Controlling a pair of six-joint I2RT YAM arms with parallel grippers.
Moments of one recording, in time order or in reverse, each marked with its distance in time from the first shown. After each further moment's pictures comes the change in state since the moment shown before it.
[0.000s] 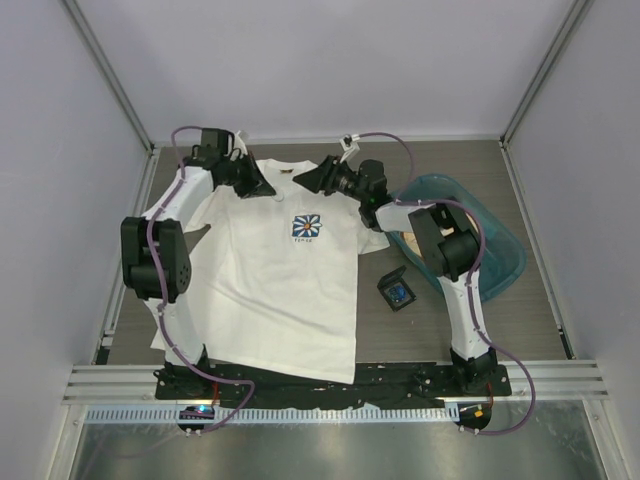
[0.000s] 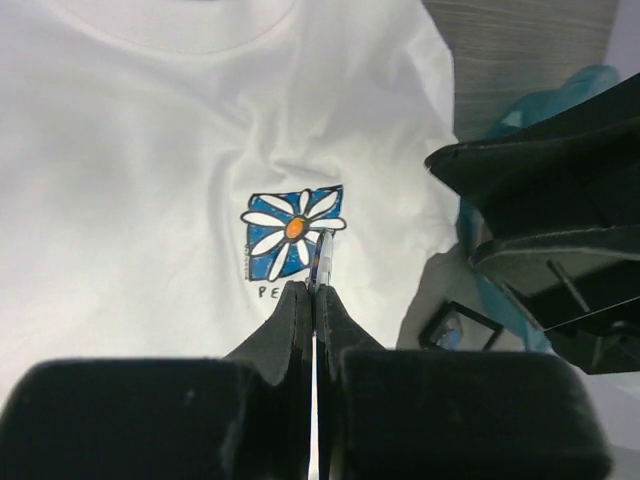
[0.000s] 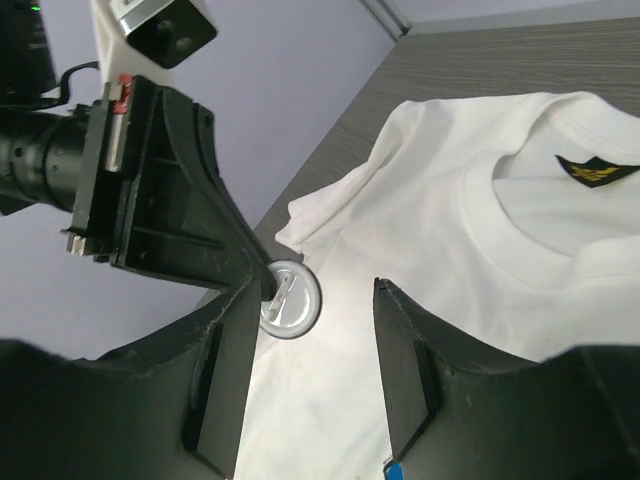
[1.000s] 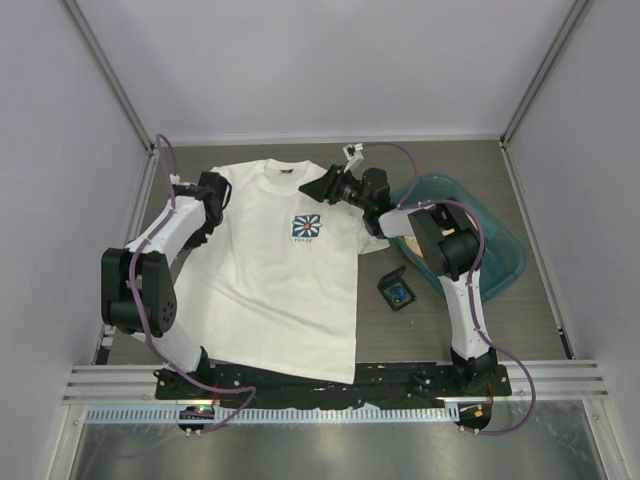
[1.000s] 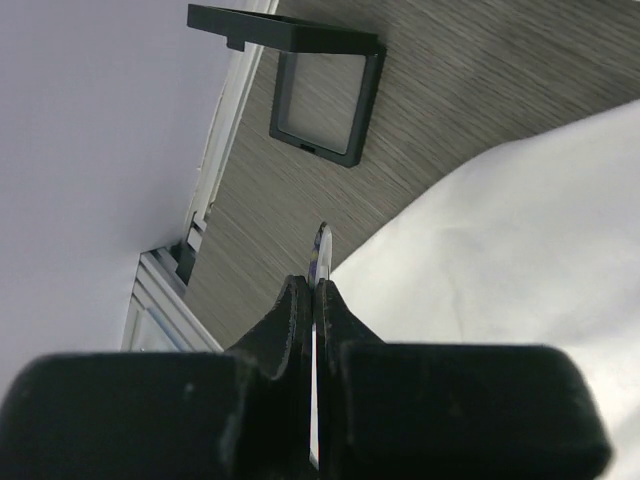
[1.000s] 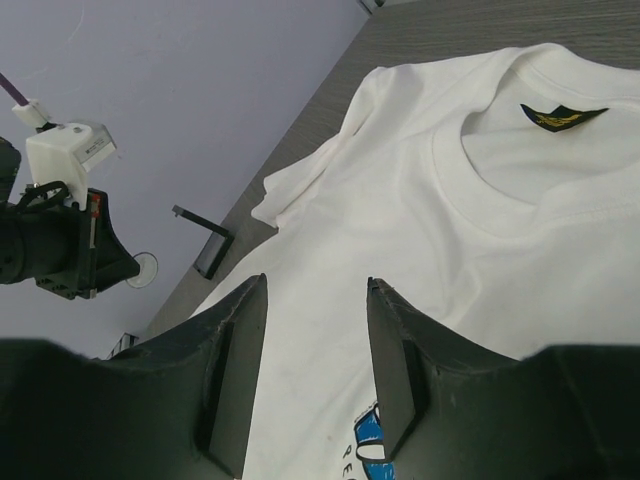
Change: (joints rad) left arm -0.039 -0.290 -0.330 -0.493 -1.385 0.089; right arm -0.018 0.000 -0.091 0.031 0.006 -0.044
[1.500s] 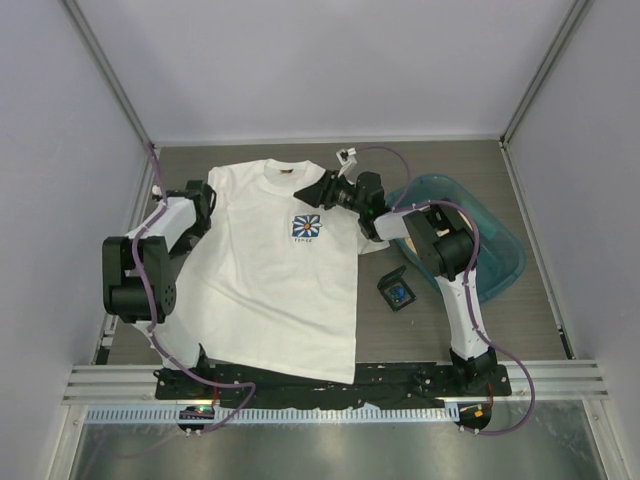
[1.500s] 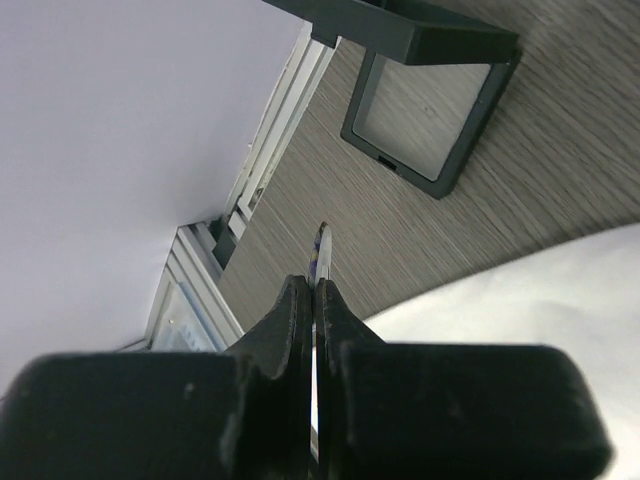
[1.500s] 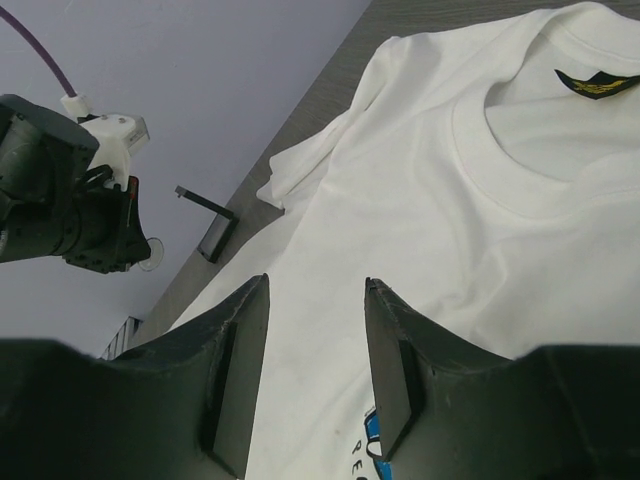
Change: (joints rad) left arm 0.120 0.078 -0.047 0.021 -0.104 -0.020; right arm 0.027 0.023 0.003 0.005 -0.011 0.000
